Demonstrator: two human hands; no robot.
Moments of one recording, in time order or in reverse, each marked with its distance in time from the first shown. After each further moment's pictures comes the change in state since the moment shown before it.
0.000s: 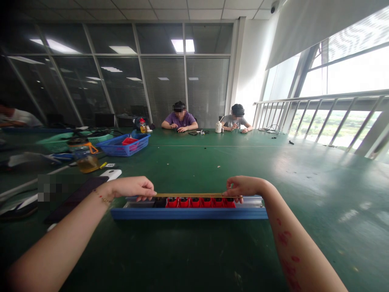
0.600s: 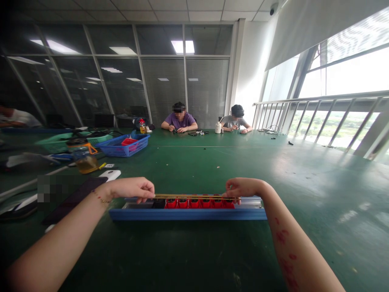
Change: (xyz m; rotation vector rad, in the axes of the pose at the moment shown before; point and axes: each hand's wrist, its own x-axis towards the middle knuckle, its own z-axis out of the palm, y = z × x) left_hand -0.001 0.003 0.001 -0.059 -0.023 -0.015; right_hand 0.004 0.006 0.000 0.034 -0.036 -0.012
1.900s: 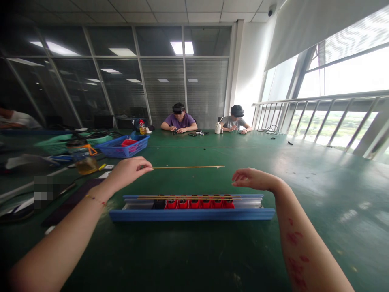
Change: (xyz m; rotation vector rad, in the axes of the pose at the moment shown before) left_hand -0.010 0.017 -0.018 0.658 0.885 0.145; right_hand -0.028 0.007 -0.018 -0.088 0.356 -0.064
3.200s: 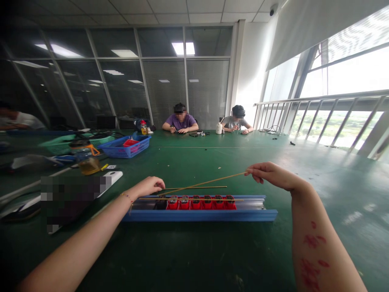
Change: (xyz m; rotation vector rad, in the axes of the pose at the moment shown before) left_hand 0.007 -0.041 0.108 -0.226 -0.430 -0.034; right_hand -0.029 0.007 -0.025 0.061 0.176 -0.108
